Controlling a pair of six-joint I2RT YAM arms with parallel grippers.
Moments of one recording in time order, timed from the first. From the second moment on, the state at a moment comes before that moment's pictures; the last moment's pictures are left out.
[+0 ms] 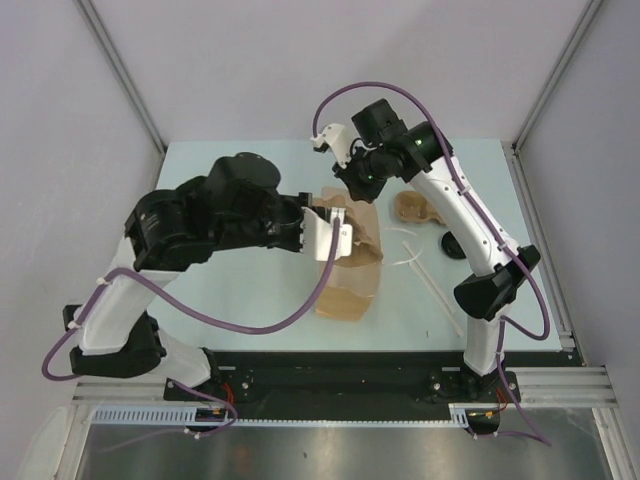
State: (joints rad) left arm -1.08 1.42 2.21 -1.33 -0.03 0.86; right arm 0.65 1.91 2.32 -1.32 -0.19 -0.41
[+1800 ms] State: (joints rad) left arm -1.19 1.45 2.27 -1.33 -0.27 0.98; right arm 0.72 1.84 2.26 -1.26 -0.05 -0.44
